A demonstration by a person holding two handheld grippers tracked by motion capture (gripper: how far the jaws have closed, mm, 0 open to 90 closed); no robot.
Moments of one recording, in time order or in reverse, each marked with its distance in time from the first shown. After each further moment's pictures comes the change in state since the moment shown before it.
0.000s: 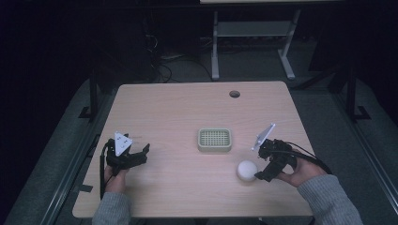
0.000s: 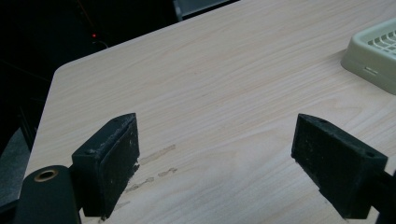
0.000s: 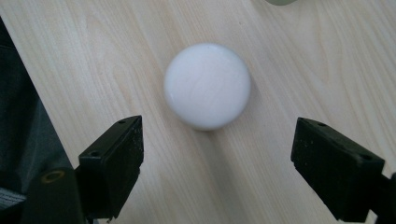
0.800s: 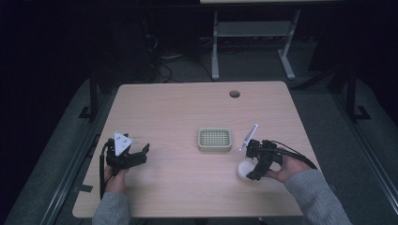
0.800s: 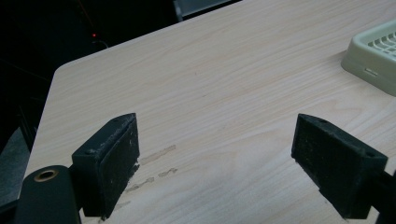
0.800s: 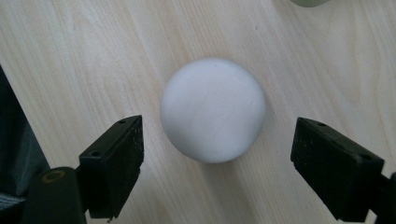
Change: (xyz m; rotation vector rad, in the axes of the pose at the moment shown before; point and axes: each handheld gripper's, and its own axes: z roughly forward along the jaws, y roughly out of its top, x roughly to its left) left arm 0.001 0.001 -0.001 0.004 0.000 0.003; right arm -0.004 0.024 0.032 0.084 0.049 -0.029
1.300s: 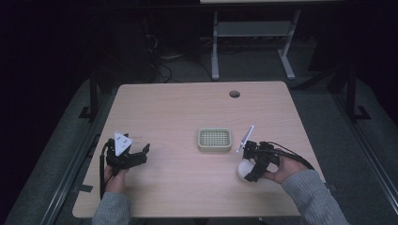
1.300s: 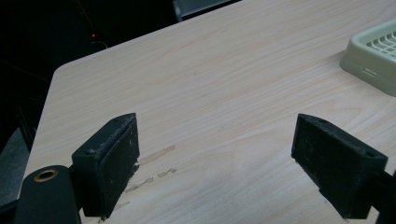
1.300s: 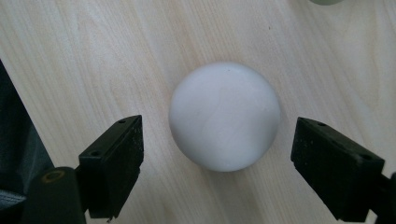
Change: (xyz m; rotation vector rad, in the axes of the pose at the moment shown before) left arm -0.001 0.000 0.000 -0.002 -0.002 -0.002; right arm 0.004 0.005 0.004 0.026 0.008 0.001
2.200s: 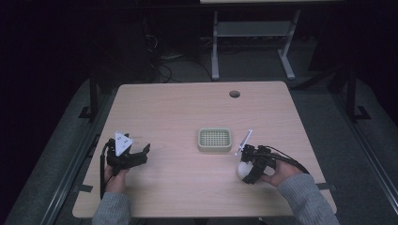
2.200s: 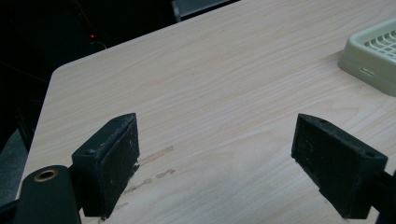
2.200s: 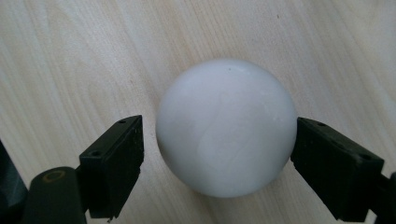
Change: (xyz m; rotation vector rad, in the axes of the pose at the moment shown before) left arm -0.001 0.000 0.000 0.000 -0.004 0.003; right arm -0.003 -0.002 0.026 0.002 0.004 0.028
